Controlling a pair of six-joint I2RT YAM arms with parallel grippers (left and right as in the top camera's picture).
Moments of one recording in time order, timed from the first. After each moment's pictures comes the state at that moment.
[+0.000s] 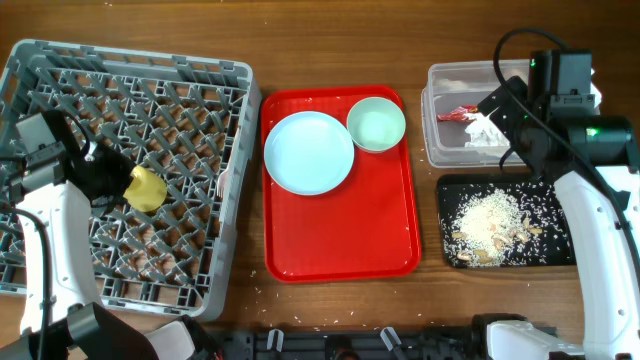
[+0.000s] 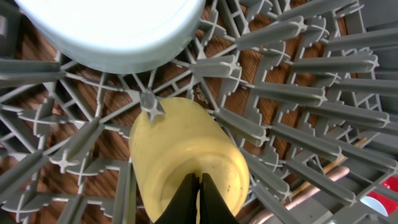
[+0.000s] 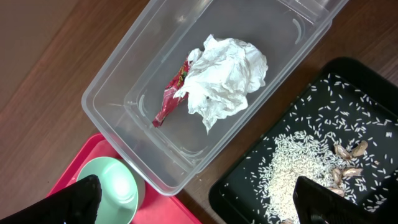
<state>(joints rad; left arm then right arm) 0.45 1.43 1.06 -0.85 0.12 -0.54 0.02 1.36 1.38 -1.05 0.21 0.83</state>
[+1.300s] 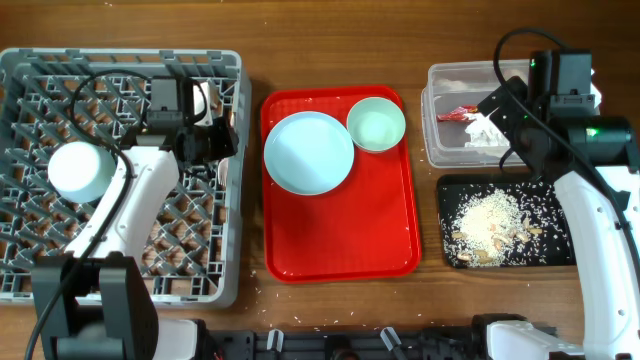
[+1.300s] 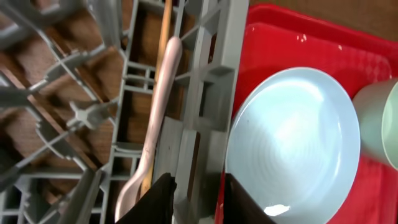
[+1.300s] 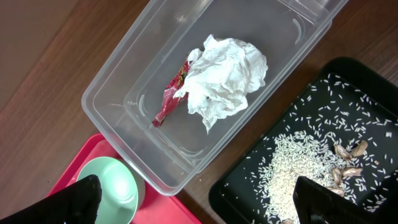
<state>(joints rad) -0.04 1.59 1.06 -0.56 0.25 -0.29 0.02 1.36 1.38 -1.05 0.21 0.83</state>
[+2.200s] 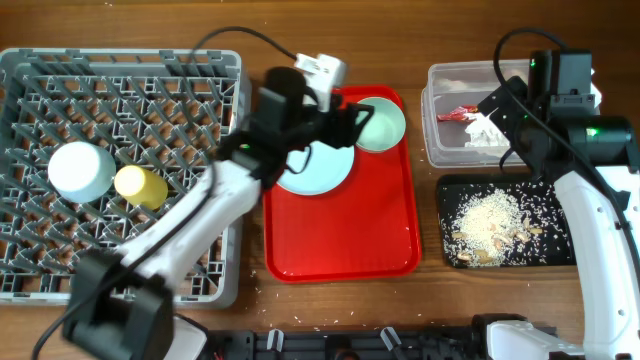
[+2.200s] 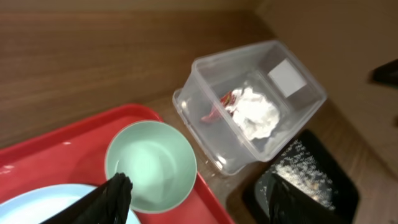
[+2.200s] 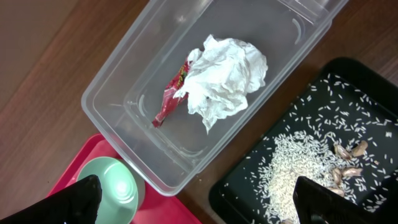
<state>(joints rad) -0.52 1.61 1.10 0.02 0.36 -0.32 0.02 1.36 1.38 -1.05 0.21 0.83</state>
